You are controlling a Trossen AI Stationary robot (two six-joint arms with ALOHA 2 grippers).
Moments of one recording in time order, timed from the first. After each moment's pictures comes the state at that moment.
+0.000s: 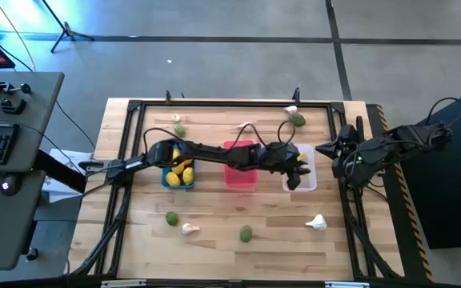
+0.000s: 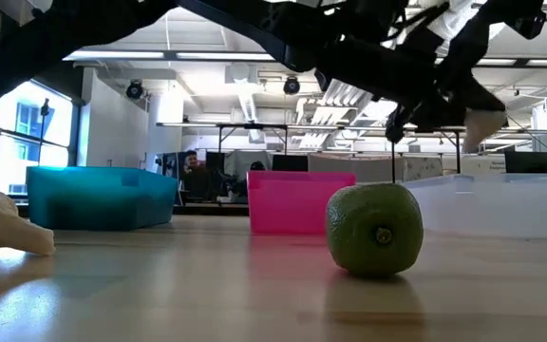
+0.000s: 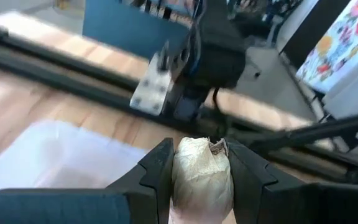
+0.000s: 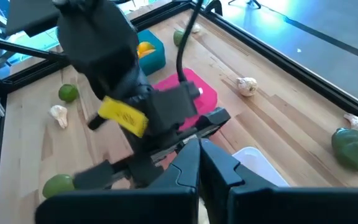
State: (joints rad) left arm 0.02 2.49 2.10 0.08 -0.01 -0.32; right arm 0.38 0.62 0.98 -1.04 0.60 0.67
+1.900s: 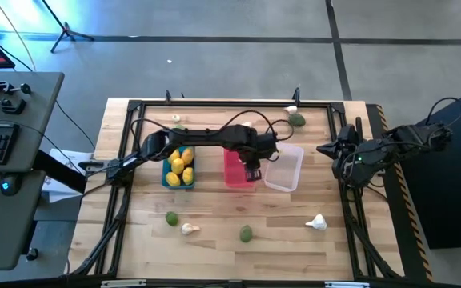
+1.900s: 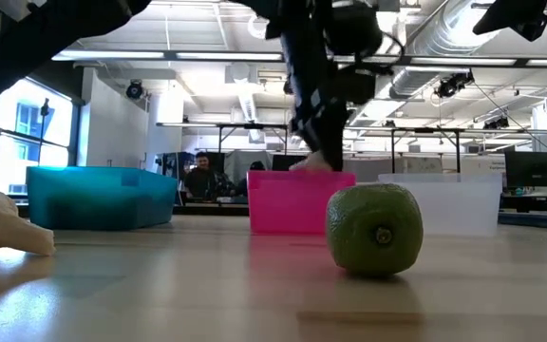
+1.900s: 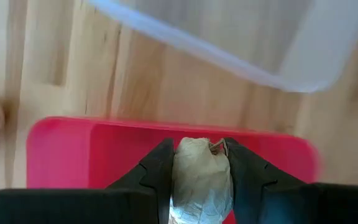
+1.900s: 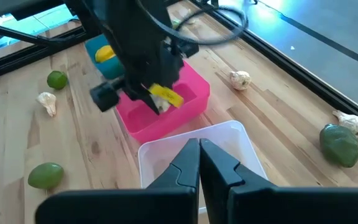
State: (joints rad) left arm 0.09 2.39 2.24 -1.13 -0.06 -0.03; right arm 0.38 0.62 0.98 -1.08 0.60 0.66
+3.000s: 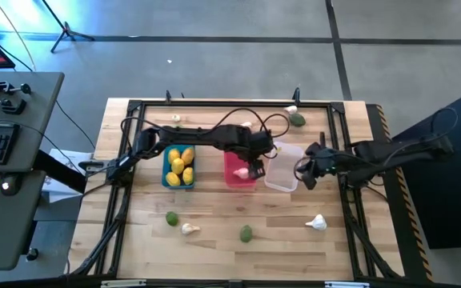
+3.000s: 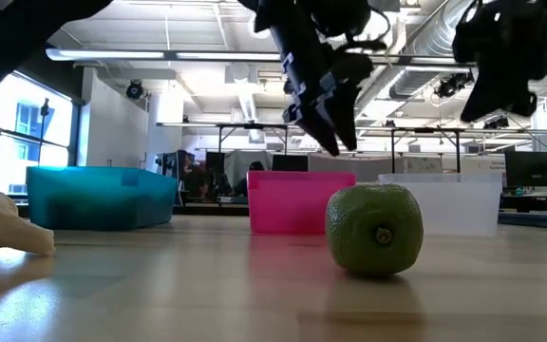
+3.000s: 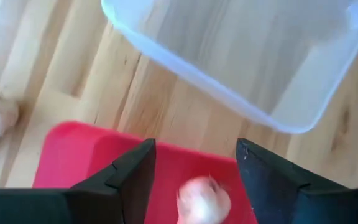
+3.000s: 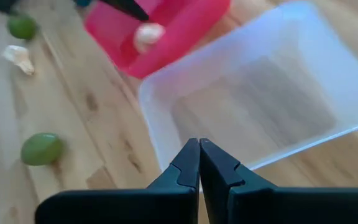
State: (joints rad) left arm 0.08 2.25 2.05 -0.91 -0.09 -0.17; right arm 0.14 0.77 0.64 -0.75 0.20 0.80
